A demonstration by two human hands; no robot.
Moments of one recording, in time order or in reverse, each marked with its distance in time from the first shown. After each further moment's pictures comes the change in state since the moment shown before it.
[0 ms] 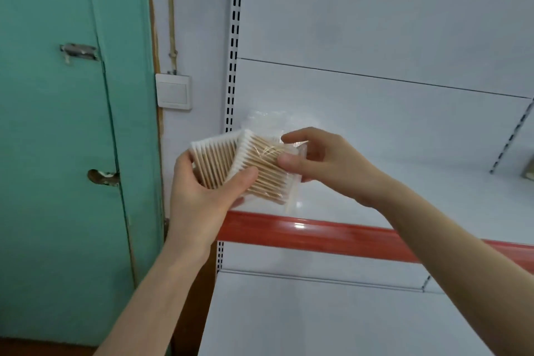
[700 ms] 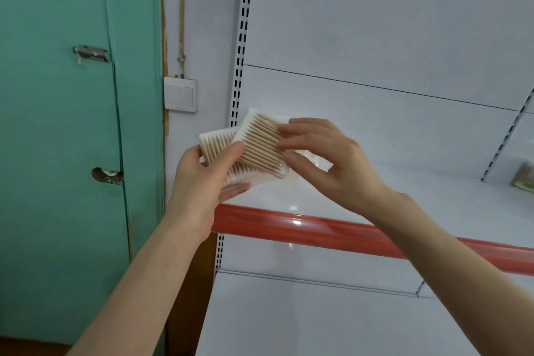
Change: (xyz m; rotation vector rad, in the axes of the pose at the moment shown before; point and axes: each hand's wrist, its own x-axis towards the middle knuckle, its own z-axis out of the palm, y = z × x) left_hand 0.005 0.023 -0.006 -0.147 -0.003 -0.200; right_hand -0.011 0.000 0.008 -0.453 0.307 -0.746
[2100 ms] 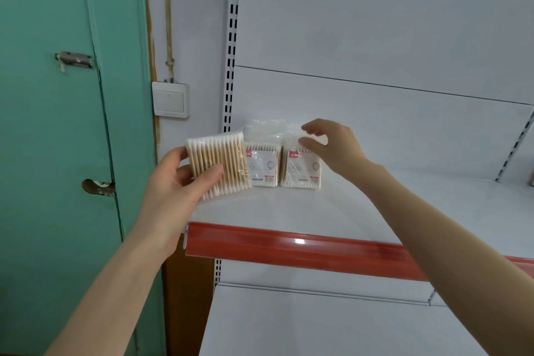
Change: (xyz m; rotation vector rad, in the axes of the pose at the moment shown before) left_hand 0.033 -0.017 -0.017 0.219 -0.018 0.140; right_hand 0.022 0.112 0.018 -0.180 -0.124 0.603
